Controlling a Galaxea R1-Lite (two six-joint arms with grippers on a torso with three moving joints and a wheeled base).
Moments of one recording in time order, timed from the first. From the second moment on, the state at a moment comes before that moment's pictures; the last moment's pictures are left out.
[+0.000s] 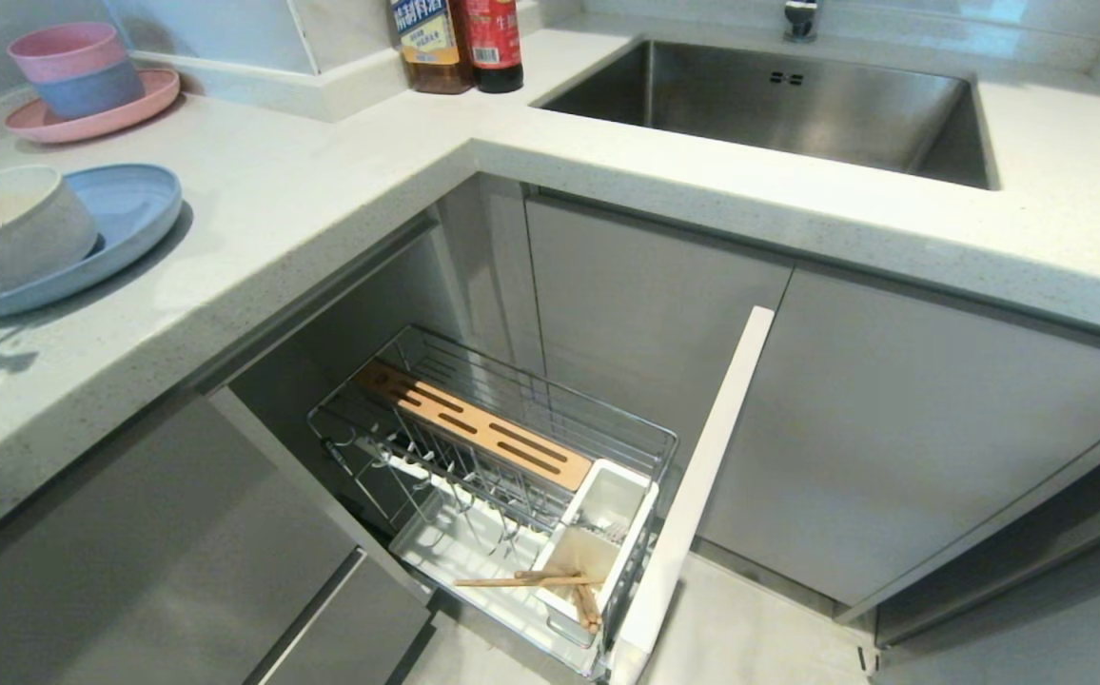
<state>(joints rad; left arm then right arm) 0.02 1.23 -1.52 -0.10 0.15 -0.46 0.00 0.00 0.00 0.00 0.00 0.02</state>
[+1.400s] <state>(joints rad) -0.77 1.52 -1.53 0.56 0.37 -0.58 0.00 0.00 0.00 0.00 0.00 0.02</state>
